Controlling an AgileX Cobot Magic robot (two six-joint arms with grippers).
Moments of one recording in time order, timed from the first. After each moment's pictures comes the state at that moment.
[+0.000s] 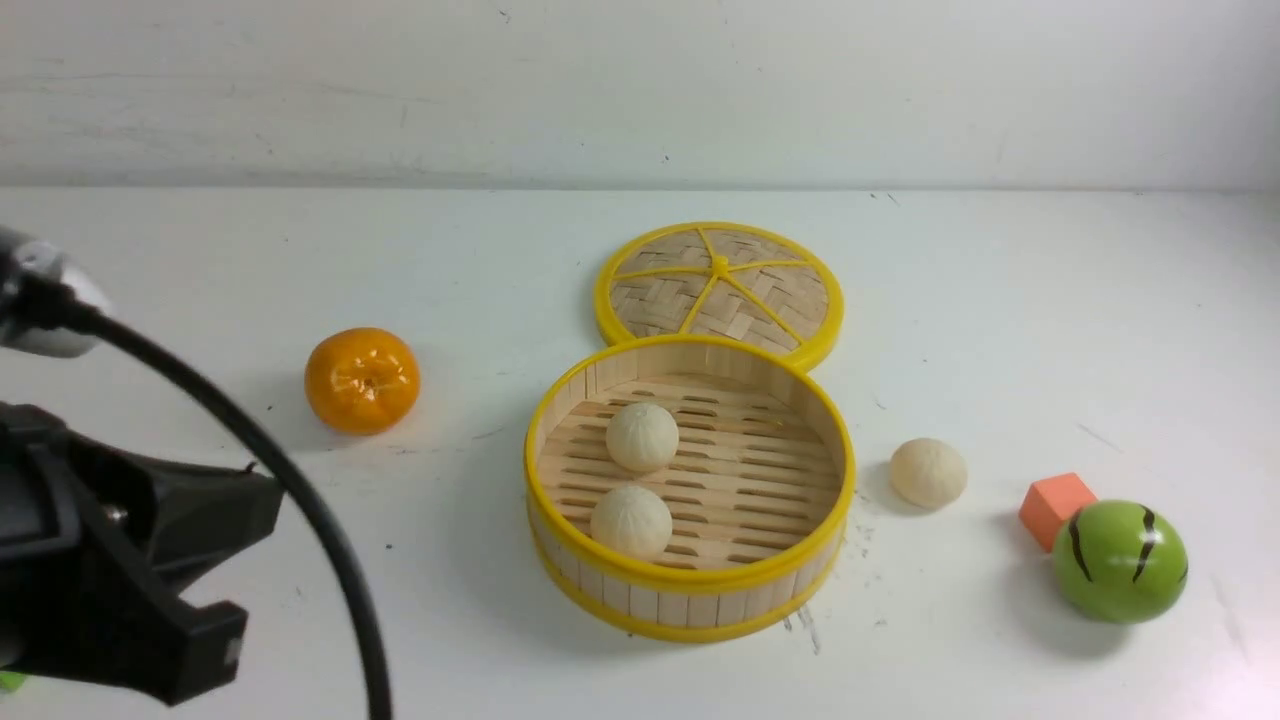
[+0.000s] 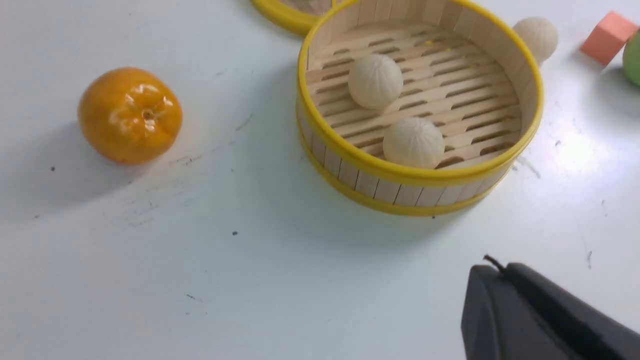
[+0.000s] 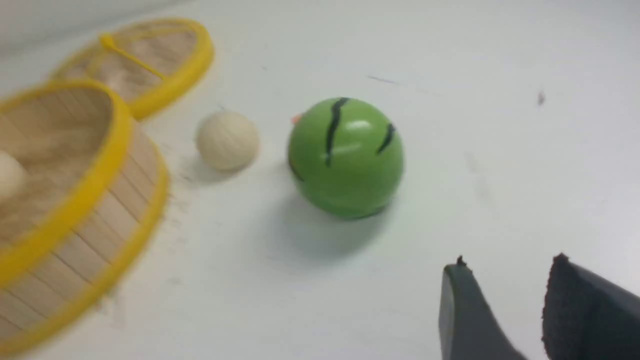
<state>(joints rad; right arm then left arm) -0.10 -0.01 0.01 0.23 0.39 0.23 -0.62 0.75 -0.78 0.11 0.67 -0.21</state>
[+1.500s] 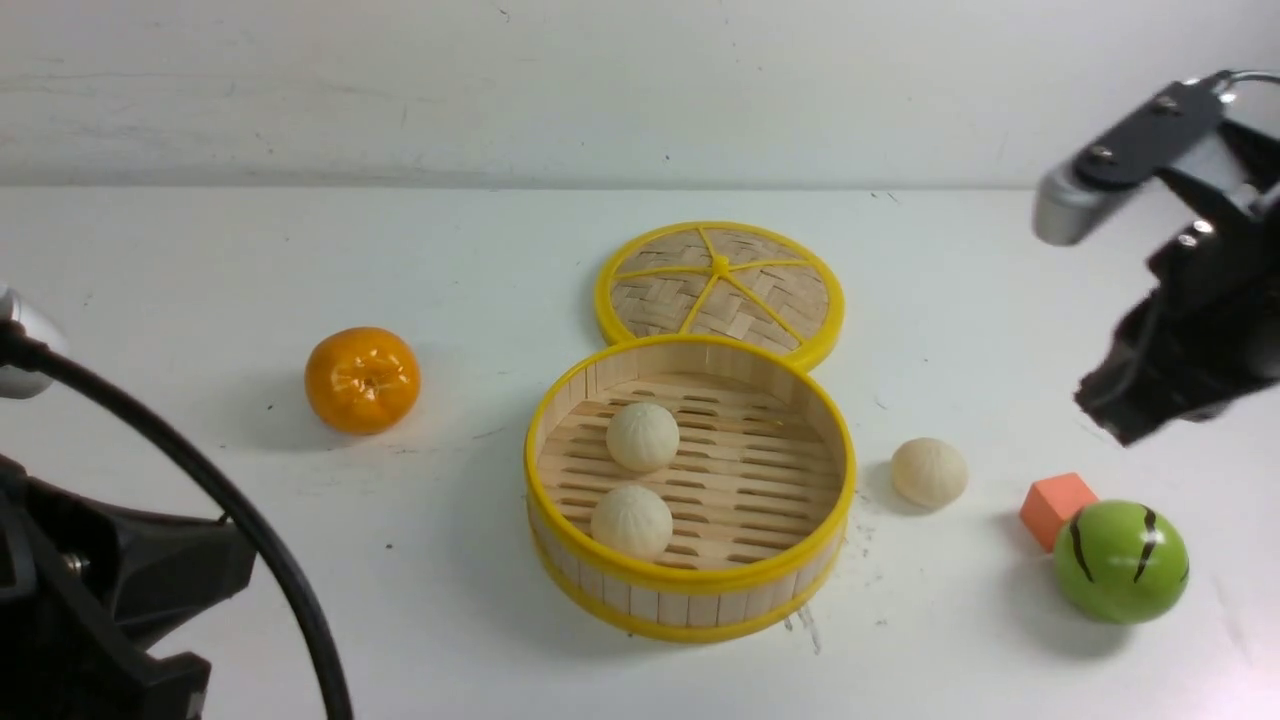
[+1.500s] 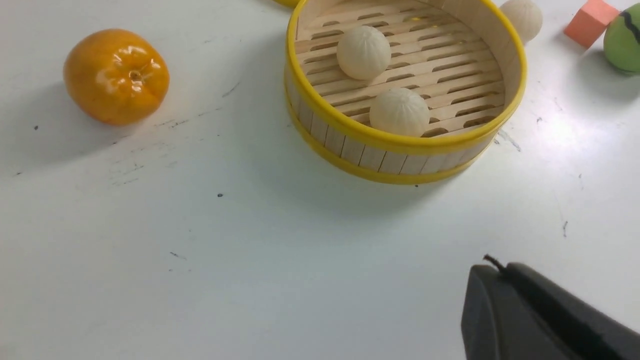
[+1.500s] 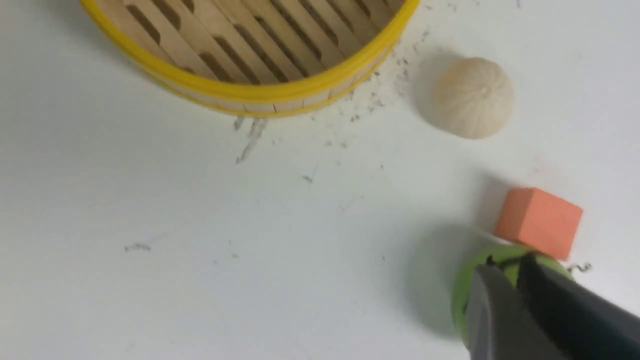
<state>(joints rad) 0.25 1.46 -1.33 0.18 1.06 -0.45 -0.62 0.72 -0.78 0.06 0.75 -0.21</state>
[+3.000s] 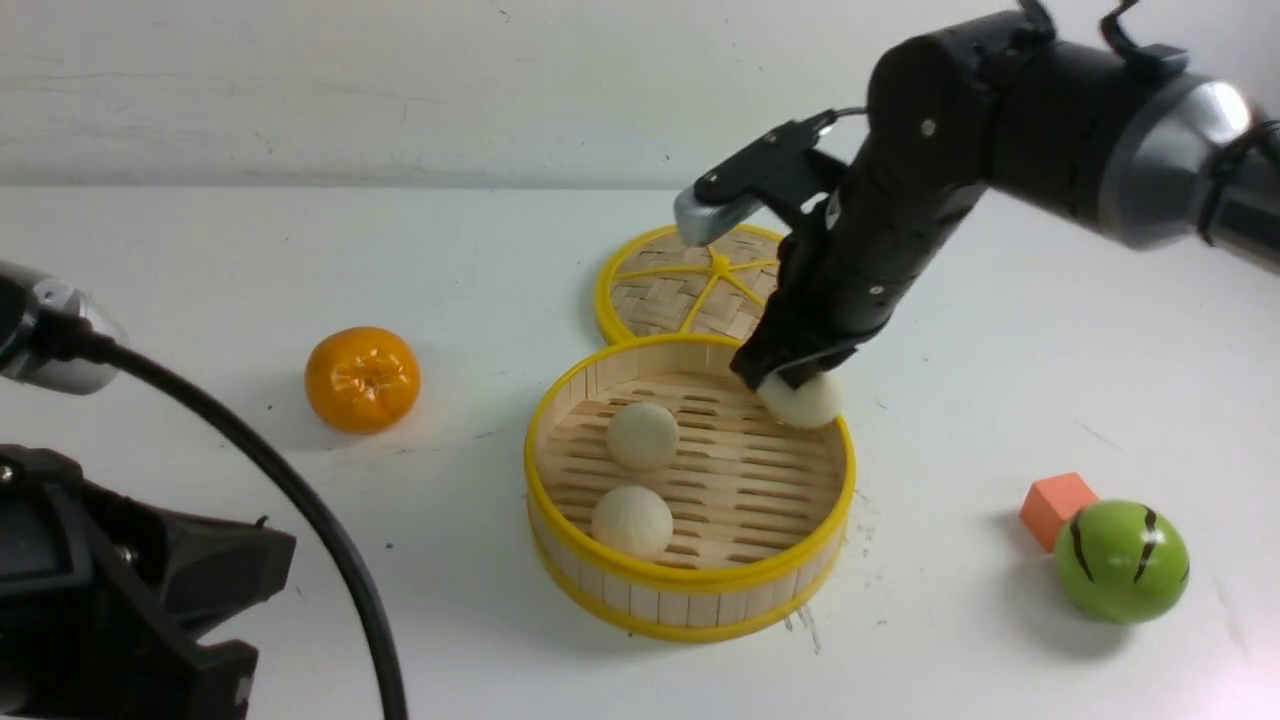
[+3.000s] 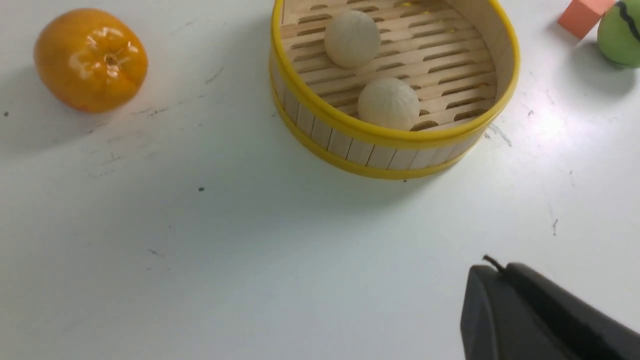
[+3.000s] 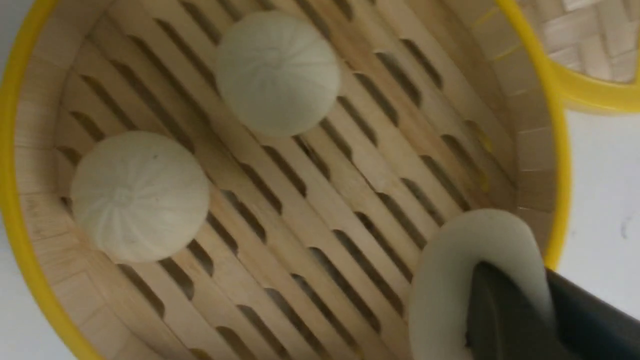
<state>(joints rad) 0.50 1.99 -1.76 0.02 0.98 -0.22 -0.62 0.76 -0.78 0.03 0.72 -0.21</state>
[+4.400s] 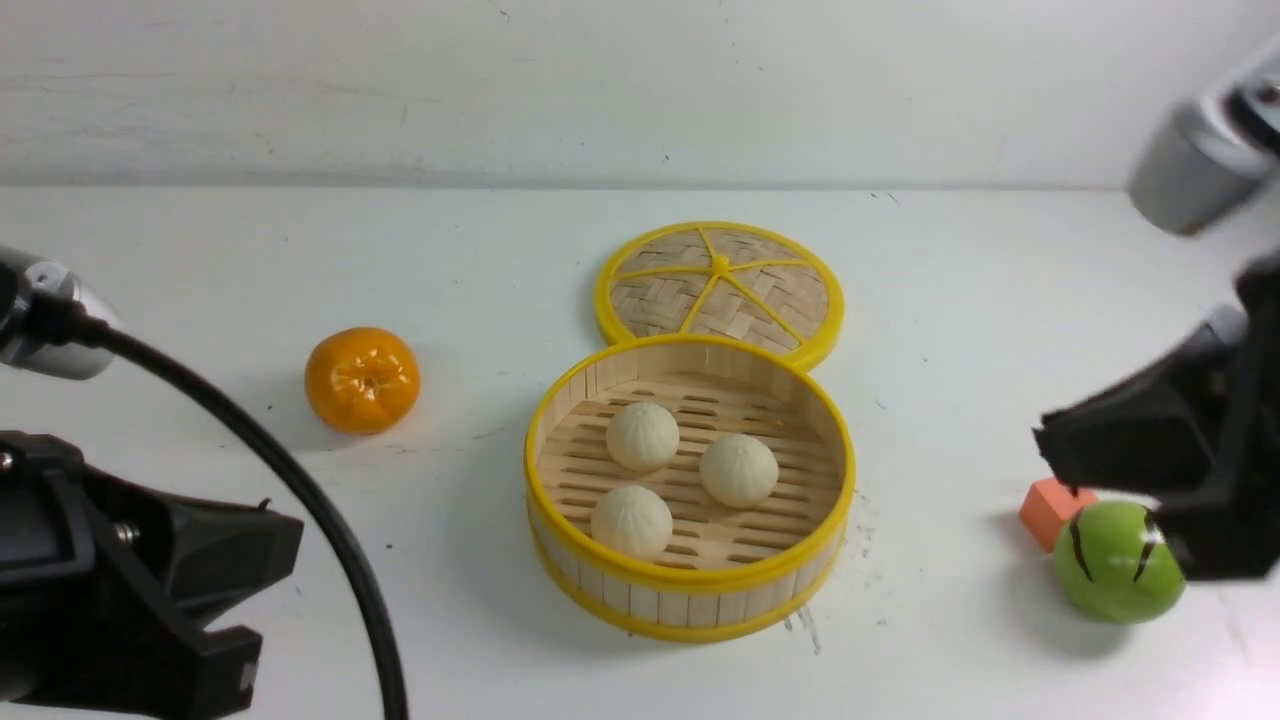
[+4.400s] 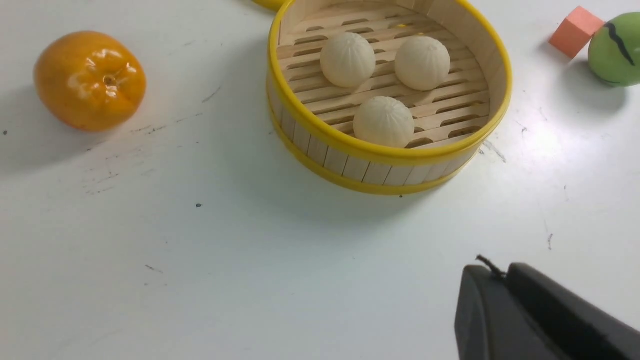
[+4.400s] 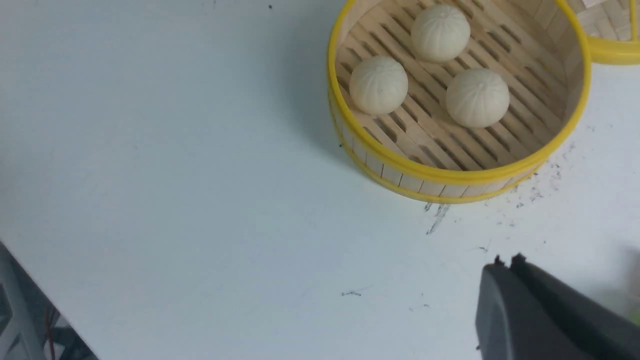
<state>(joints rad) 0.52 0.95 -1.07 0.27 0.94 -0.22 -0.62 0.76 -0.78 0.03 0.70 -0.21</state>
